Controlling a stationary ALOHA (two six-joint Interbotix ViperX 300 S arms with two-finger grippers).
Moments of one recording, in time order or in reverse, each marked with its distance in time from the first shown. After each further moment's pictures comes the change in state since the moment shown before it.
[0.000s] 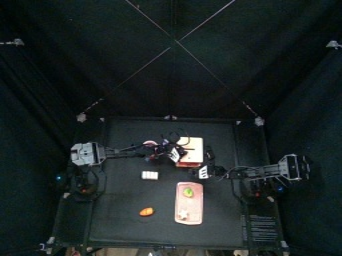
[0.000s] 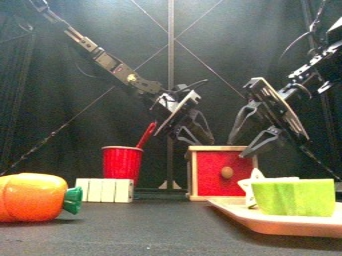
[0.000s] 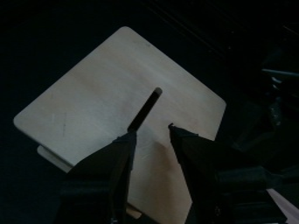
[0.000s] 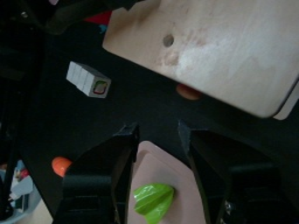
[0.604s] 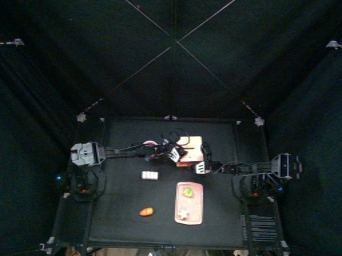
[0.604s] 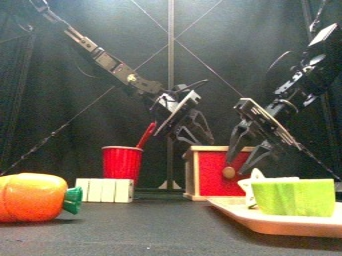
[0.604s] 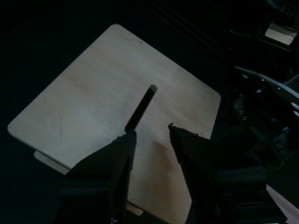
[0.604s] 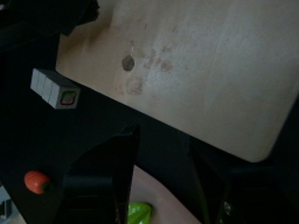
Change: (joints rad) left arm 0.000 0.000 0.002 0.000 0.000 0.000; right arm -0.120 0.112 -0.044 -0.060 0.083 0.005
